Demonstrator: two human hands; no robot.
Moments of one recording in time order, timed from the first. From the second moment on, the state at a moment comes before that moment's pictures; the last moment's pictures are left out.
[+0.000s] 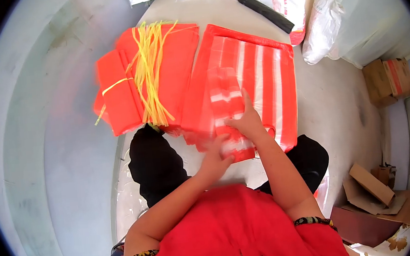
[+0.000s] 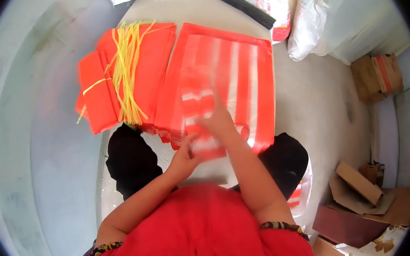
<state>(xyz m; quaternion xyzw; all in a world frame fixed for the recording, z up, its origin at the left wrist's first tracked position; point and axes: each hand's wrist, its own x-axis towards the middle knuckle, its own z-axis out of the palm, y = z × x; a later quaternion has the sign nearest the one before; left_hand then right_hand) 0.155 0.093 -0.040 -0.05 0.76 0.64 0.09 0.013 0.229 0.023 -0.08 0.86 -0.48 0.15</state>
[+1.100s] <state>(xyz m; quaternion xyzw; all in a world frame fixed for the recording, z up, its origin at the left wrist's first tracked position) 0.128 0.028 0.002 -0.28 0.59 0.75 -0.02 0.026 0.256 0.014 0.10 0.48 -0.83 0.28</state>
